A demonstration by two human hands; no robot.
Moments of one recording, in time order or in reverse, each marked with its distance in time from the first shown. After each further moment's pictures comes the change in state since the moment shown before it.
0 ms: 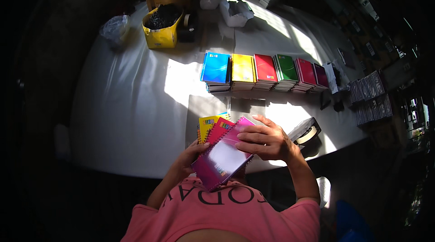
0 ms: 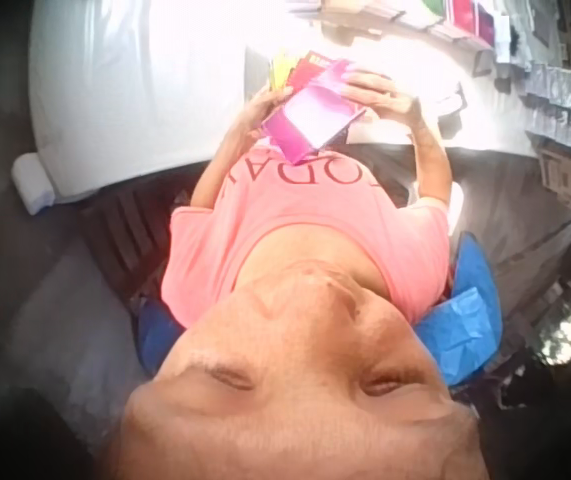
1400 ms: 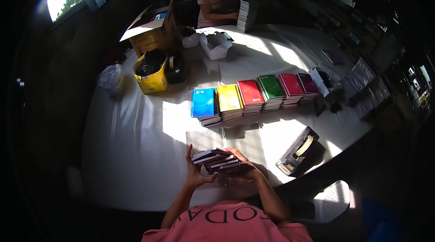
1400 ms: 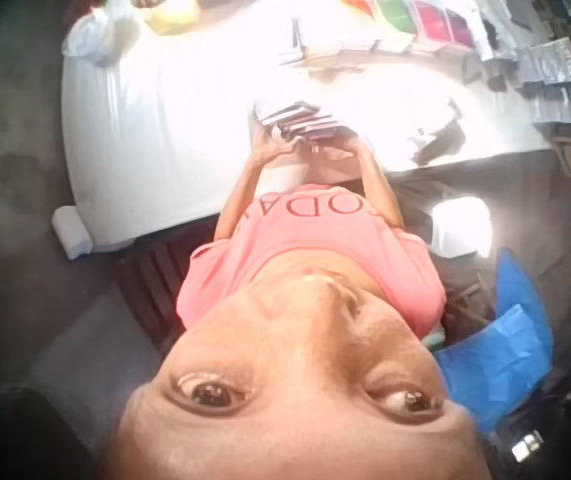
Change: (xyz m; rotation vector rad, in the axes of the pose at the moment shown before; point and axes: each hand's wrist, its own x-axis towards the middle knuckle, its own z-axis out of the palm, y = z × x) left_hand 0.049 -0.001 -0.049 1.073 0.004 0.781; right_hand -0.070 0.012 0.145 1.093 0.189 0.877
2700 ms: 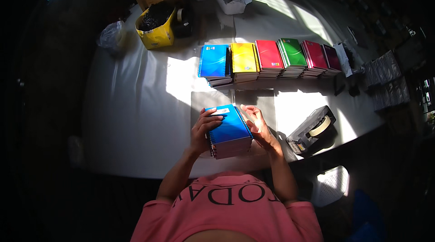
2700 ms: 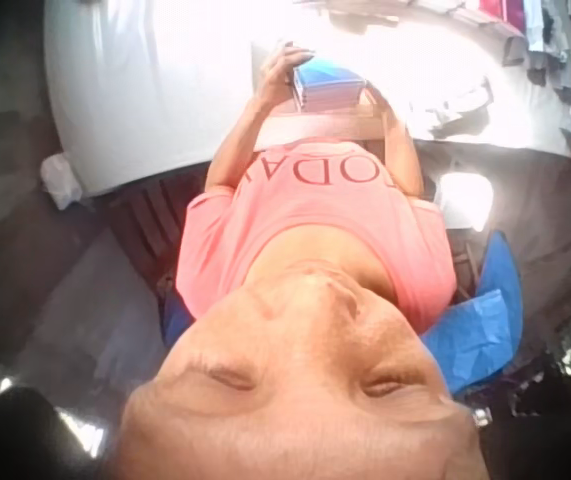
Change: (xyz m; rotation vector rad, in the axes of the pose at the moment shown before) left_hand 0.035 0.014 0.004 0.614 0.047 0.527; right_hand 0.011 -0.012 -0.011 0.613 0.139 -0.058
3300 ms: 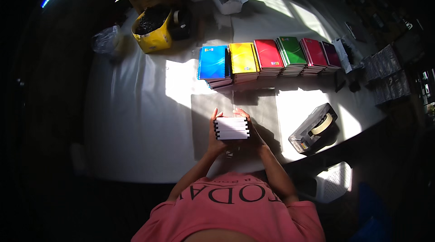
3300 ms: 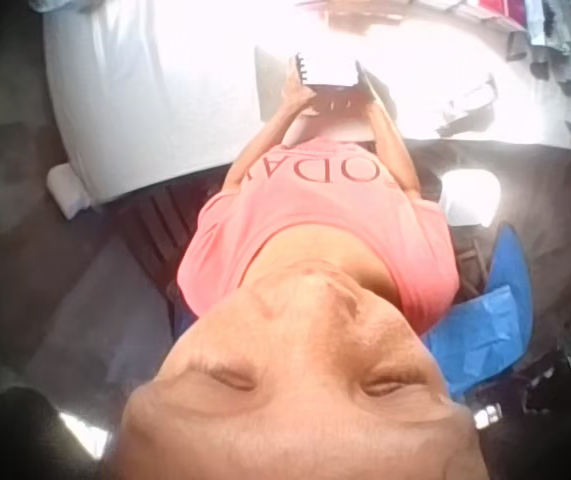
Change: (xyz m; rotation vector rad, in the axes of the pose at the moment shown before) left_hand -0.042 -0.014 0.055 -0.379 0.067 -0.693; right_hand 0.006 0.068 -0.032 -0.652 0.018 -0.106
